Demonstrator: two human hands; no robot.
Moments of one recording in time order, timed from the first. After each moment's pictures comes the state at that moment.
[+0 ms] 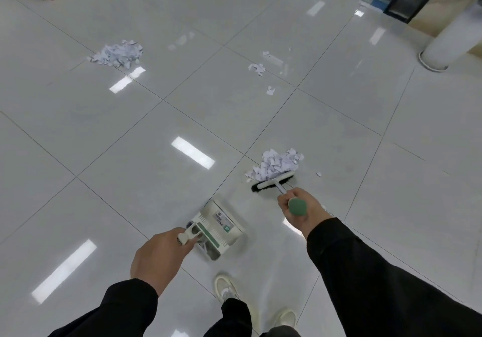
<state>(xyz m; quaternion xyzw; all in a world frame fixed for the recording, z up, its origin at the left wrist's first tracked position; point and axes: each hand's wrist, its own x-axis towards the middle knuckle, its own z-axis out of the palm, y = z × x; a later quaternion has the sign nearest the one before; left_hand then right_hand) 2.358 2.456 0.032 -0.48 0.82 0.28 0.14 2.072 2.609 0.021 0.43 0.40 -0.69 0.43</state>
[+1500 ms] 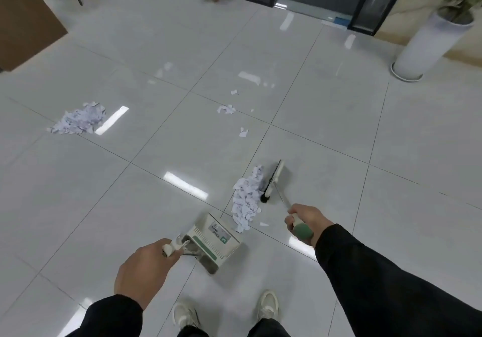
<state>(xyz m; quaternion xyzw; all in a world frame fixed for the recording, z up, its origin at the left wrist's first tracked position) 2.024 2.335 0.073 -0.46 0.85 0.23 0.15 1.737 2.562 0.007 0.35 0.57 -0.59 0.45</state>
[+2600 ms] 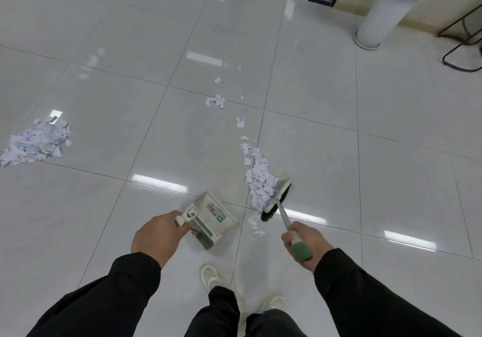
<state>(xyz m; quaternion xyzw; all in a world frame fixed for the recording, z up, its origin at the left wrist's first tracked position) 2.013 1.979 0.021 -0.28 0.91 0.23 0.20 1.909 2.296 0.019 0.49 0.48 -0.63 0.36</state>
